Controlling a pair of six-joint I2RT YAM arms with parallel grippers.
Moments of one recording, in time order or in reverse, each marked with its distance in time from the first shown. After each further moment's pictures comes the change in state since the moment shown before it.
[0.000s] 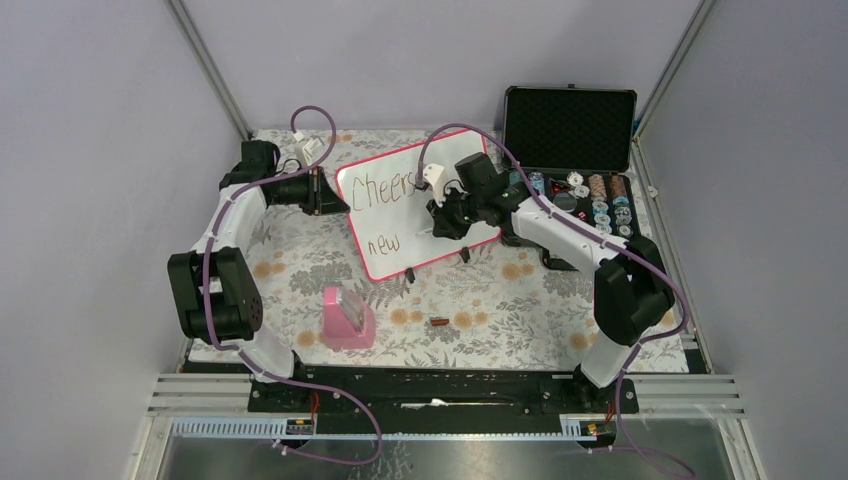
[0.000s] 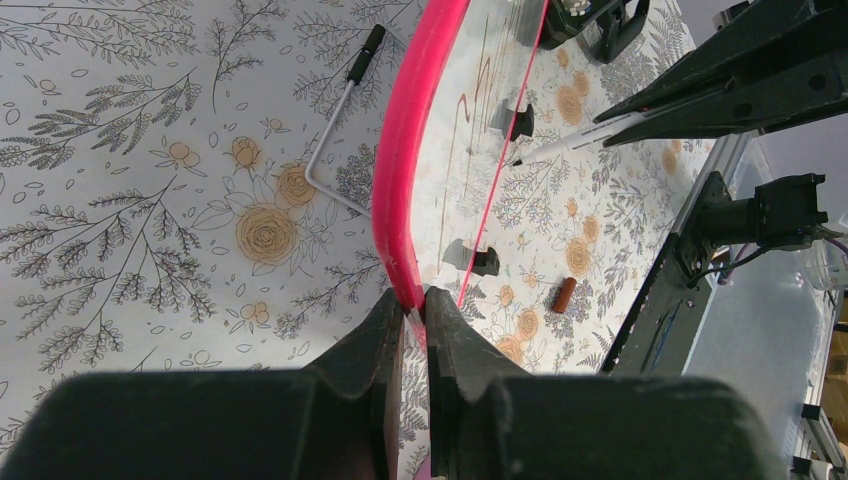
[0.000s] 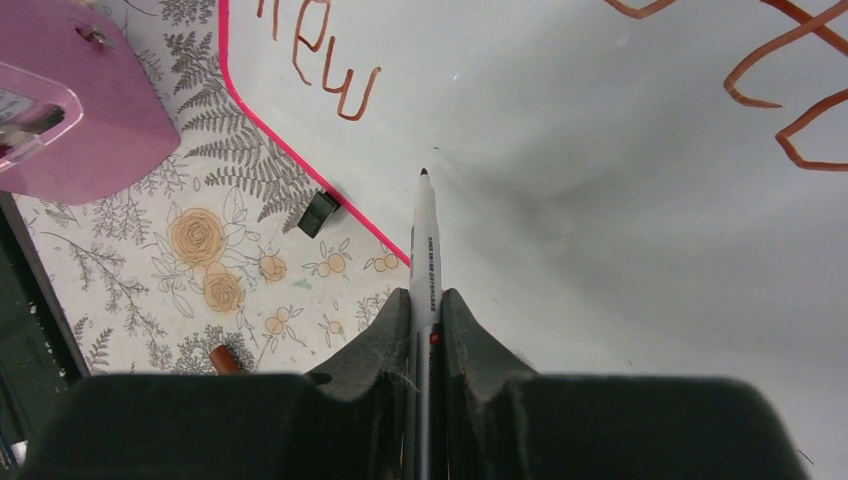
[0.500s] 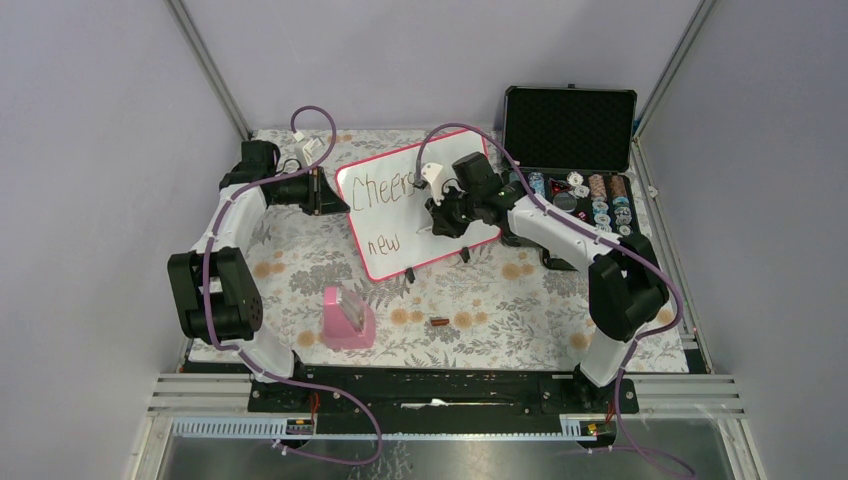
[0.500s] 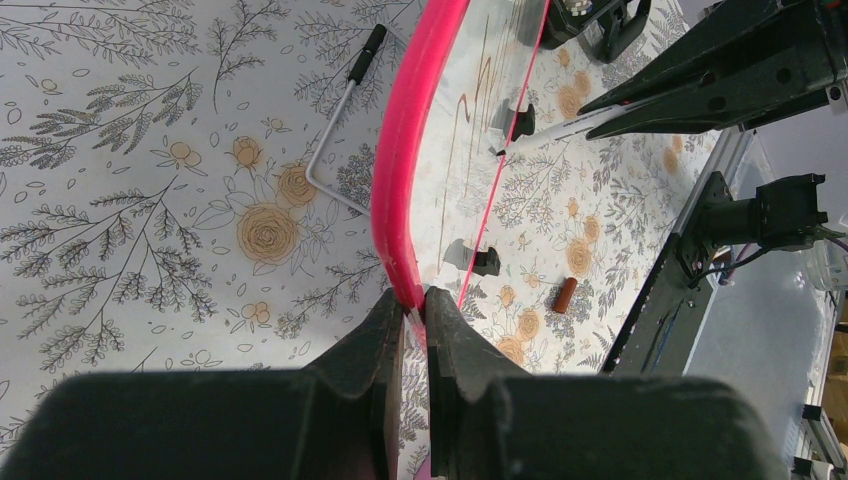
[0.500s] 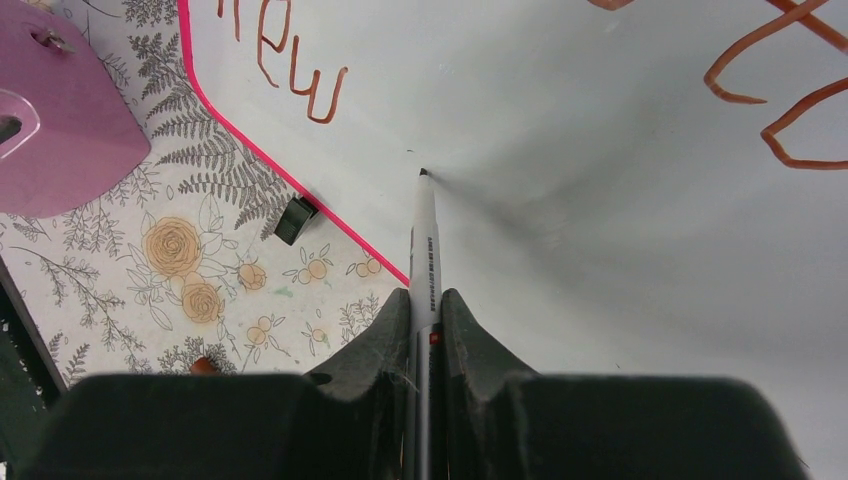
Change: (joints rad) left arm -0.001 0.000 0.000 0.000 -0.002 0.000; right arm -0.002 0.033 0.011 0.014 0.045 0.011
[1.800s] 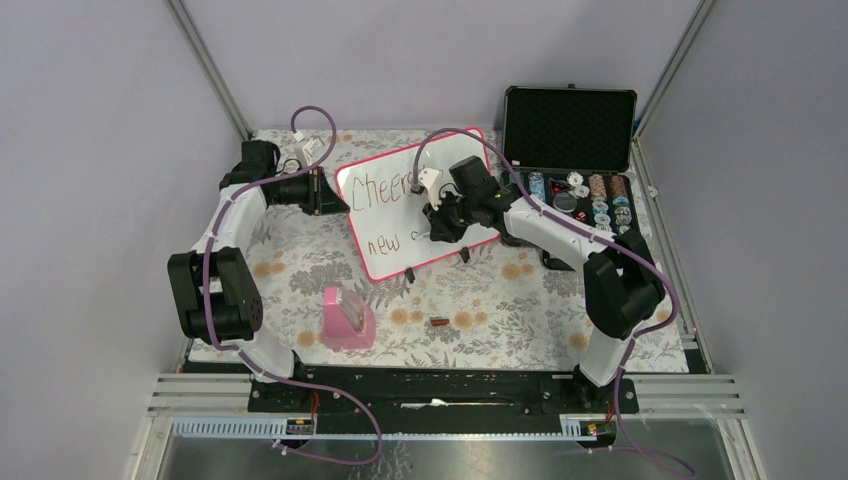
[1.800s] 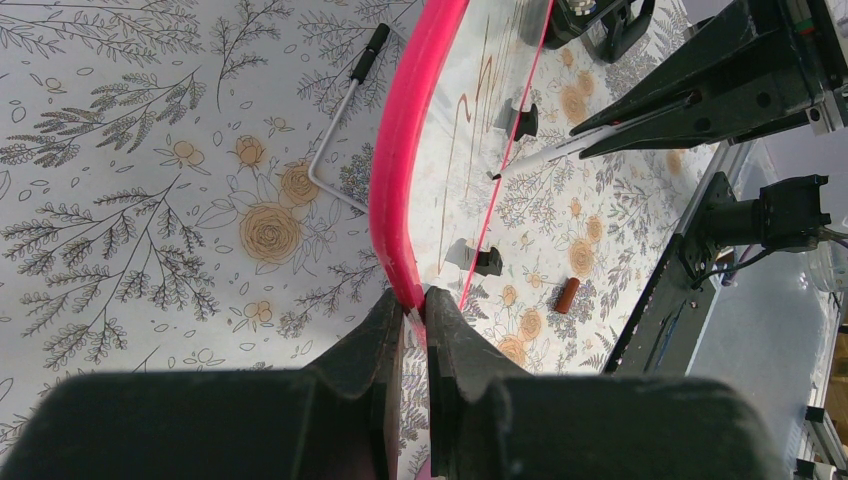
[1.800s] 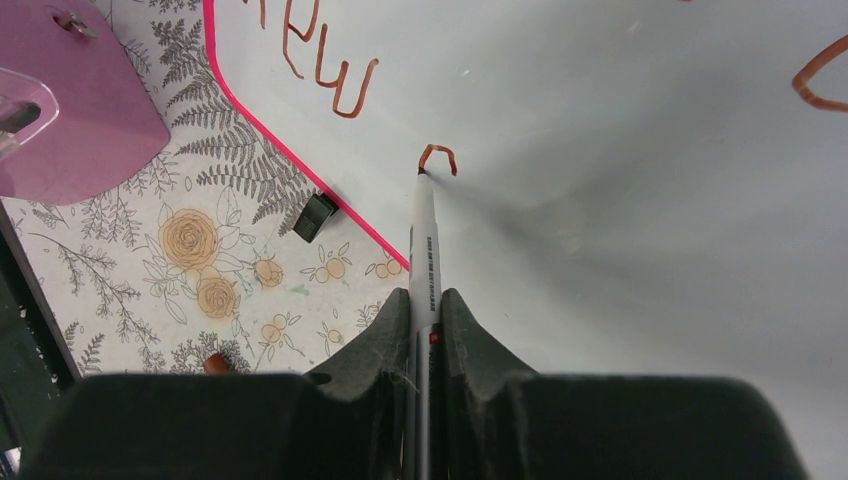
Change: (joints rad) left arm 0.000 0.000 0.000 0.000 -0.007 0.000; right arm 0.009 0.024 -0.005 0.000 -0.034 -0.005
